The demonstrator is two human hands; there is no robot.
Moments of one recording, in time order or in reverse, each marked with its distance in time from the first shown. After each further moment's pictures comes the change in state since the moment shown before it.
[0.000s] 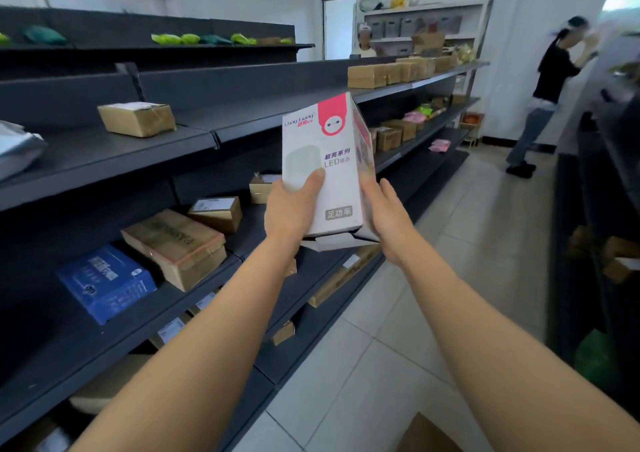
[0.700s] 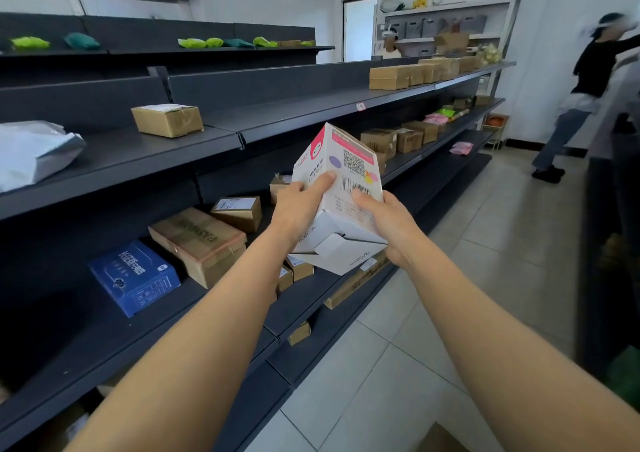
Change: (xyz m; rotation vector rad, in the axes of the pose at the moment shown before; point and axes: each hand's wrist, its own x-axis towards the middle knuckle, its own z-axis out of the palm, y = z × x) left_hand 0.016 0.001 -0.035 0.071 -0.246 -0.064; right_hand 0.009 0.009 0.028 0.092 -0.093 0.111
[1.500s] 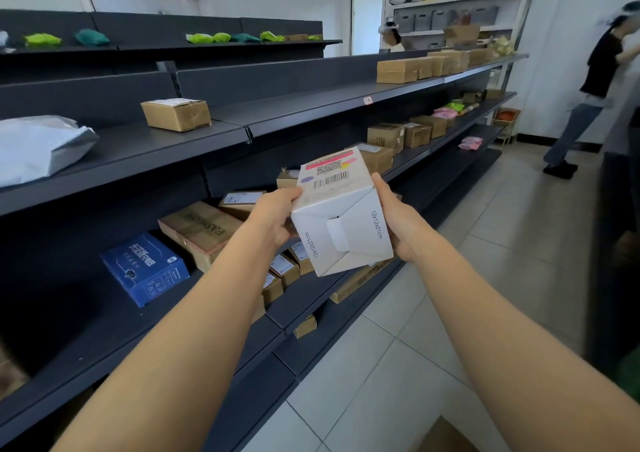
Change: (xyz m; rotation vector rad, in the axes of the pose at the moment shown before) left_hand 0.000 -0.013 -0.023 -0.509 0.099 -0.345; right_hand -0.009 -0.010 -0.001 -0.128 0.005 0.295
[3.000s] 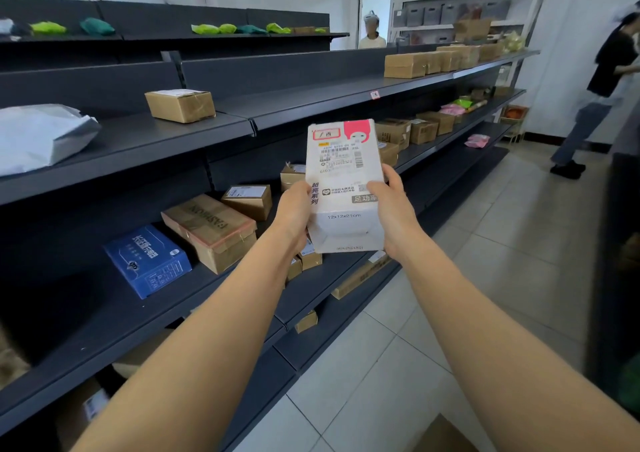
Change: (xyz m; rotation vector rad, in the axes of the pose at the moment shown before) left_hand 0.011 -0.022 0.012 0.107 -0.062 0.186; right_hand 0.005 0.005 0.021 0.093 0.043 -0.354
